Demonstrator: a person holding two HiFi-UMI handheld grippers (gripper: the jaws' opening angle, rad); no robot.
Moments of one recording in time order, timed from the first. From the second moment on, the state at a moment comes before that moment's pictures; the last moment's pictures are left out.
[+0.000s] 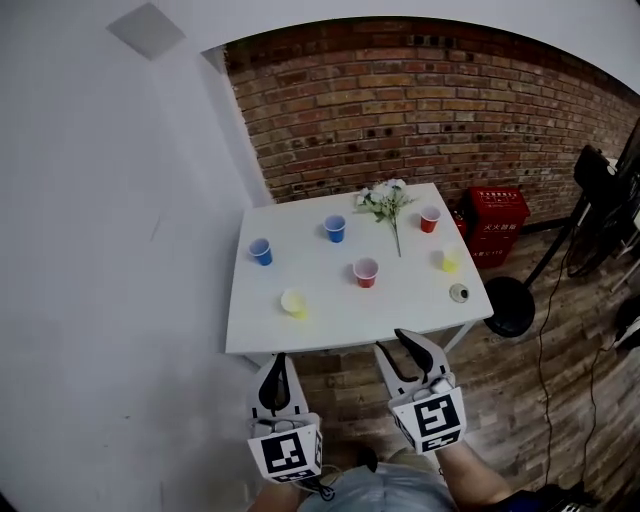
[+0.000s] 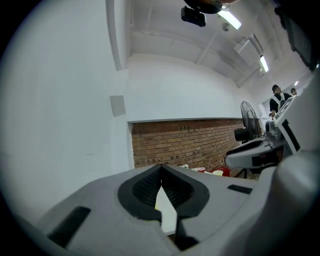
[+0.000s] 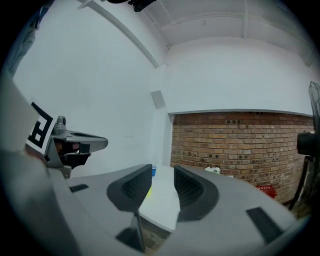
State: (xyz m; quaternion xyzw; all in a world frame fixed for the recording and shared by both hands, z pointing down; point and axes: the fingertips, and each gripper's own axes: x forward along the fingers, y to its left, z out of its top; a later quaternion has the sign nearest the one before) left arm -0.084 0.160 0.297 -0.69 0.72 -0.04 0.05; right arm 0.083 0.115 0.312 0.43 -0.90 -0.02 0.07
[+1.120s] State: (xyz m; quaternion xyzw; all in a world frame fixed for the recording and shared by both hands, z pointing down) left arm -0.105 -0.023 0.343 -0.66 0.75 -0.09 0.02; right arm 0.025 -0.081 0.360 0.35 -0.93 0.02 0.08
